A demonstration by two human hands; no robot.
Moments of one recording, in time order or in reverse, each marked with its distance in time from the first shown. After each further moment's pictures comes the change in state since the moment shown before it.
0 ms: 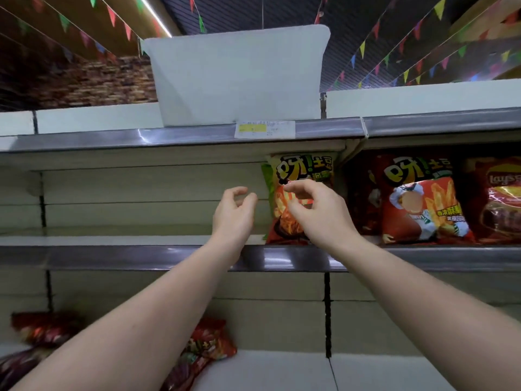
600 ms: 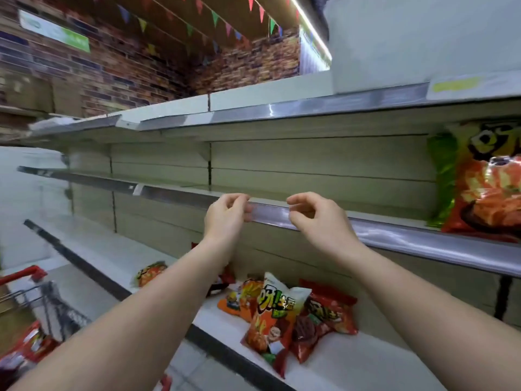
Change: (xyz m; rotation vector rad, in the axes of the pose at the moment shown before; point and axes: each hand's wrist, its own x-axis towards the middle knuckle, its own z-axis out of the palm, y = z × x) left_hand -0.031 -0.045 -0.222 0.125 0.461 -0.096; right_hand -0.036 -0.098 0.171 0.323 -0.468 -0.043
